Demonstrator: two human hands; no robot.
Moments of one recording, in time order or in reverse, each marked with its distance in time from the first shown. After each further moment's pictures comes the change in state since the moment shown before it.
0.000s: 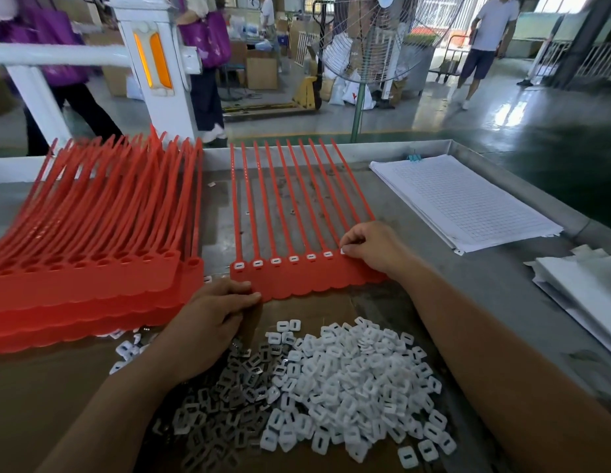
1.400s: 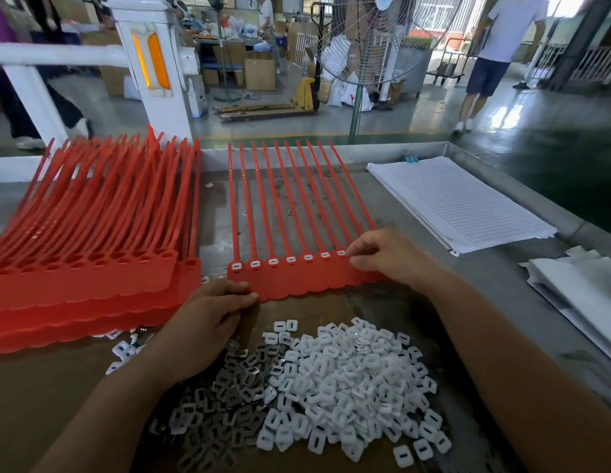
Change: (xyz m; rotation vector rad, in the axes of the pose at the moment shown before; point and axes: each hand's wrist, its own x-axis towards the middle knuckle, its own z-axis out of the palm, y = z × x) left_hand 0.000 -0.003 0.000 0.020 0.017 0.045; right_hand -0.033 -0.008 -0.026 0.054 -0.105 -0.020
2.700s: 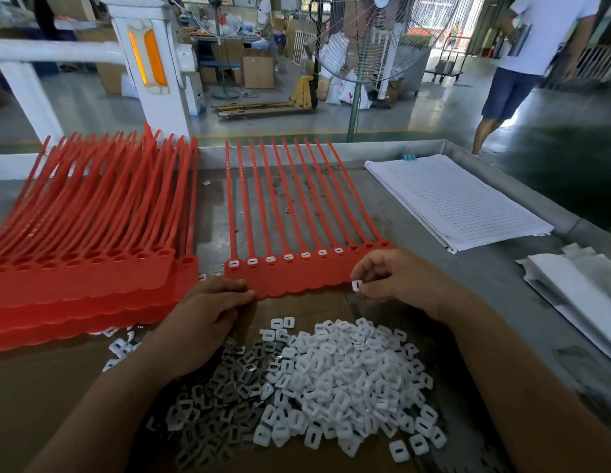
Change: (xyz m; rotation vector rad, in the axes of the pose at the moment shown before) left_hand 0.002 0.001 0.000 0.012 0.008 0.033; right_hand -0.038 0.005 0.000 0.326 -0.155 0.066
